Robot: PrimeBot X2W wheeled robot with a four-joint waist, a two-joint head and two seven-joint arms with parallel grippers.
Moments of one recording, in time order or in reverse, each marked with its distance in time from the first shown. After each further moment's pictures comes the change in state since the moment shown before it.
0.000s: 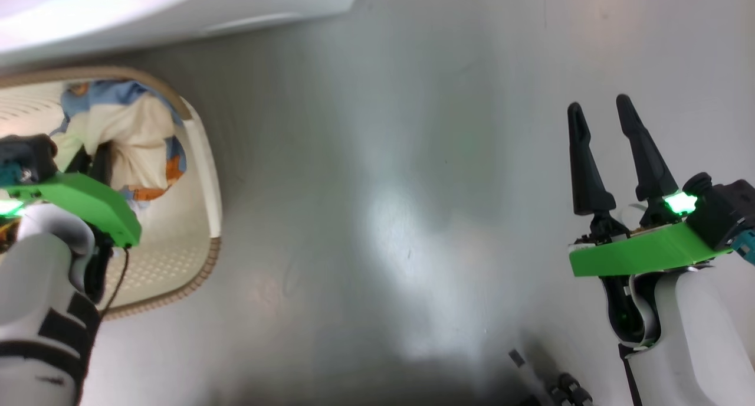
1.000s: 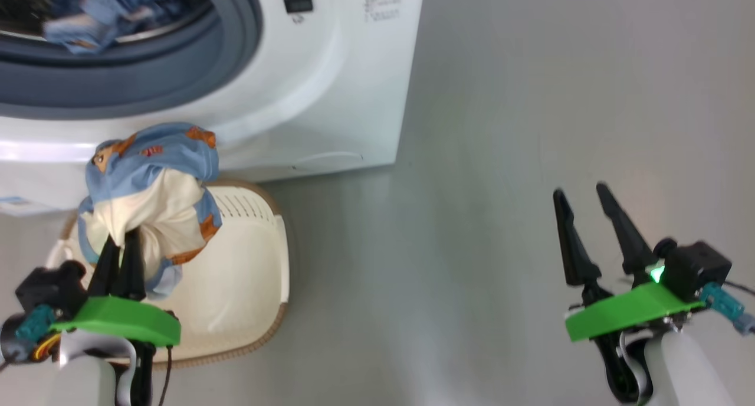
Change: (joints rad) left arm 0.548 -0.170 0.414 -0.634 0.261 0.012 -0.003; right arm 0.126 -0.030 0.026 0.103 0.012 0.000 0.000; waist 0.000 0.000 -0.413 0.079
